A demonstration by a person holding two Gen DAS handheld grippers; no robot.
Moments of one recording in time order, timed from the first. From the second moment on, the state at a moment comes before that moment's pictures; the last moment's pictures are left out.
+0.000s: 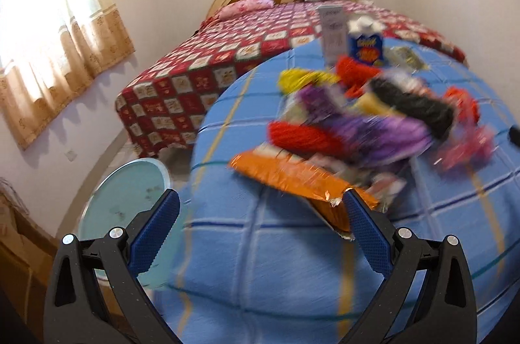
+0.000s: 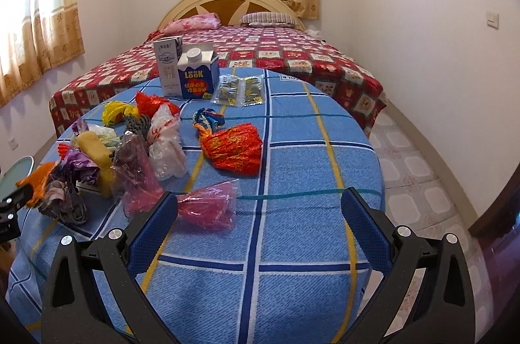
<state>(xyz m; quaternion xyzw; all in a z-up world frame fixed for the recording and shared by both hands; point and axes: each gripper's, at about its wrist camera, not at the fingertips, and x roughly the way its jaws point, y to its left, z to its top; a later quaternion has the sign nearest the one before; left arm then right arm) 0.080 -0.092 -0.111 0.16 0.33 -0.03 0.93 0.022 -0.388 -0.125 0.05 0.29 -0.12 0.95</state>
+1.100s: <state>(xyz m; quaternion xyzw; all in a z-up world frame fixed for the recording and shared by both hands) 0.092 -0.044 -0.133 0.09 0.37 -0.10 0.92 0.046 -0.390 -0.146 0.03 0.33 -0.07 0.94</state>
